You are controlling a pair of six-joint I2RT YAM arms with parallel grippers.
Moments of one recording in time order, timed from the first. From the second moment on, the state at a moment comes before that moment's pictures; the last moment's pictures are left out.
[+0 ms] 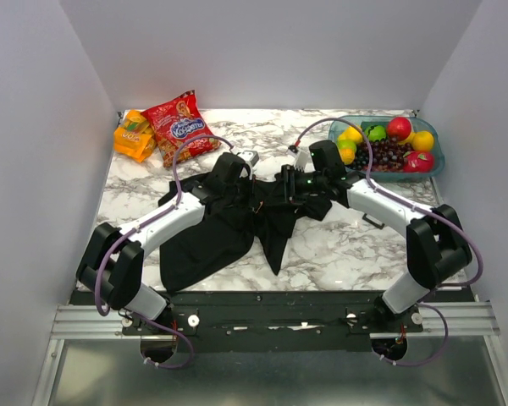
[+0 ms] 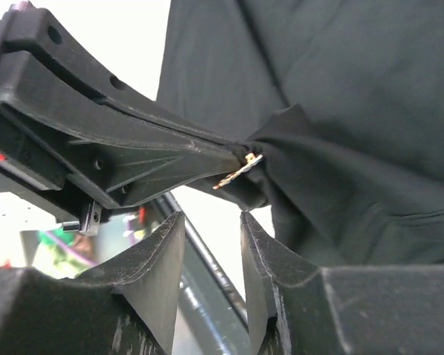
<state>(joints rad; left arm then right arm) -0.62 1.49 1.03 -0.28 0.17 -0.40 0.51 1.61 1.09 -0.15 -0.68 0.56</state>
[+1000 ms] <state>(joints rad) -0.62 1.50 1.06 -0.29 0.12 -0.42 0.51 1.78 1.19 -0.17 -0.72 0.71</state>
